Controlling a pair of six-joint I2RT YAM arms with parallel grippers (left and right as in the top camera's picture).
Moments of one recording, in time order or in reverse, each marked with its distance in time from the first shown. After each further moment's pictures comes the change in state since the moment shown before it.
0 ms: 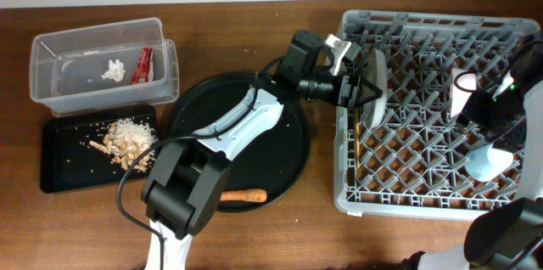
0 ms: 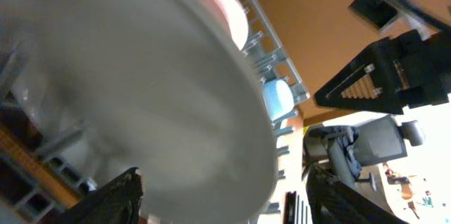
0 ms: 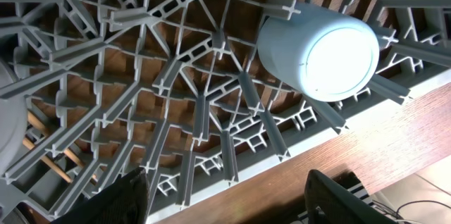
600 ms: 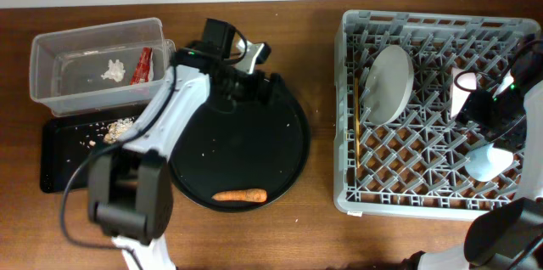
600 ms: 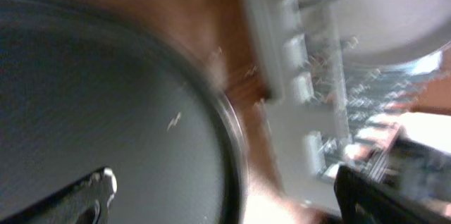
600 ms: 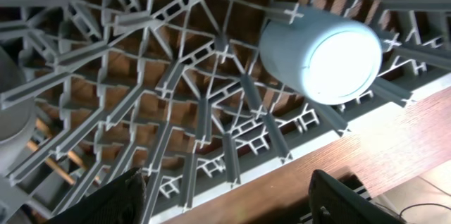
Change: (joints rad) left arm 0.332 -0.174 -0.010 -0.822 -0.189 0.415; right arm 0.000 0.000 0.000 0.007 -0.010 0.000
